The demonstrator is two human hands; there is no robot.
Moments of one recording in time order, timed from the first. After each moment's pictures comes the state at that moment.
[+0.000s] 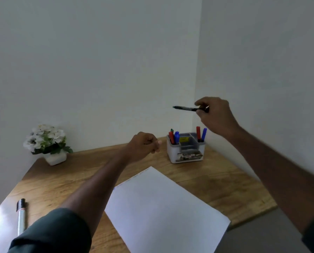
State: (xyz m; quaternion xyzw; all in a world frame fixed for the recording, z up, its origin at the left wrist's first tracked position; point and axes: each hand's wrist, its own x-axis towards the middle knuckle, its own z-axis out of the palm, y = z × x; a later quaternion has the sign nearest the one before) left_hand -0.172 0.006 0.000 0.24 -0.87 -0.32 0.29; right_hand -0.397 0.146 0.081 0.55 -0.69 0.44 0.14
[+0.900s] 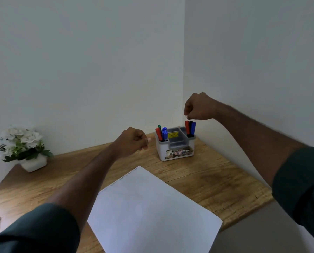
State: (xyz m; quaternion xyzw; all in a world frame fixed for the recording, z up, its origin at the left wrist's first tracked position) left_hand -0.200 -0.018 -0.002 0.26 -0.89 -0.28 0.24; right_hand -0.457 0.102 0.090 0.60 -0.78 0.18 0.04
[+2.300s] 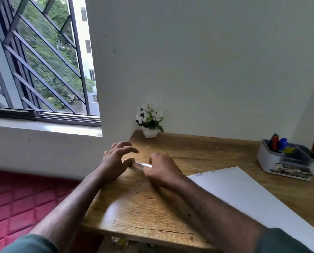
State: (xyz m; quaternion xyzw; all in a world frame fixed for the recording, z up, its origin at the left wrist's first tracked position) left_hand 0.176 0.011 -0.085 0.53 -0.79 -0.04 0.31; right_hand -0.013 0.064 -0.046 0.74 -0.63 0.19 -0.14
